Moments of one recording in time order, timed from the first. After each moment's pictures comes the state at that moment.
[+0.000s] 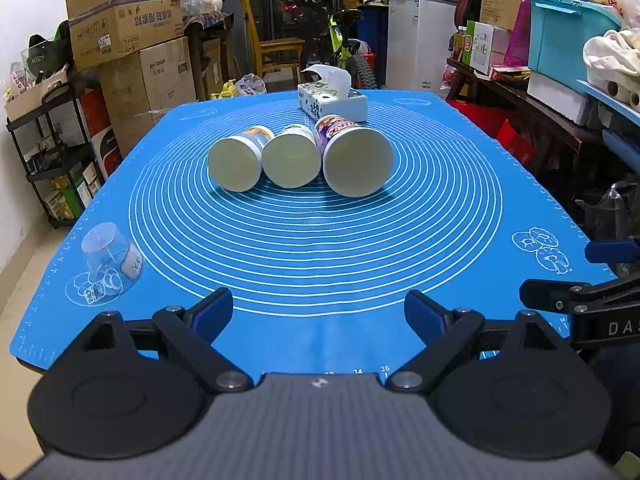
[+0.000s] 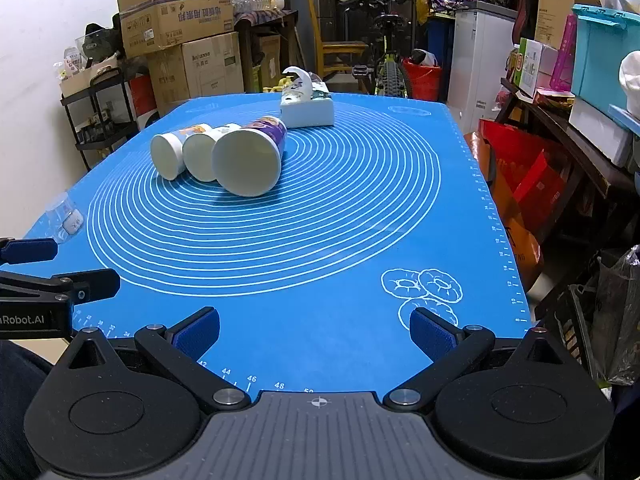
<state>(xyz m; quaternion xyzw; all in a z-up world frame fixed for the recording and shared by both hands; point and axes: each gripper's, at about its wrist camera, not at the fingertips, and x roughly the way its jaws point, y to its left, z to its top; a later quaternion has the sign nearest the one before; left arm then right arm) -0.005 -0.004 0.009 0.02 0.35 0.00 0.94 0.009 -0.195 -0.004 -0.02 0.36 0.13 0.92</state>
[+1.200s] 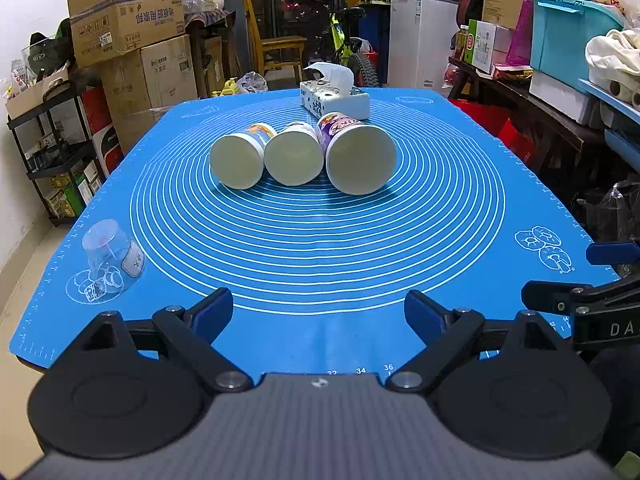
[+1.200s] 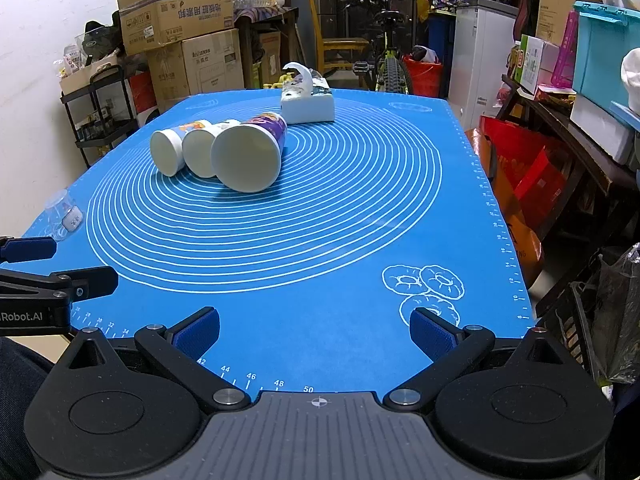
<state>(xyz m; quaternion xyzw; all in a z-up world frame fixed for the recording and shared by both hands) -0.005 -0.002 0.008 0.02 0.35 0.00 0.94 0.010 -0.194 -0.007 -0.02 0.36 0.13 0.92</state>
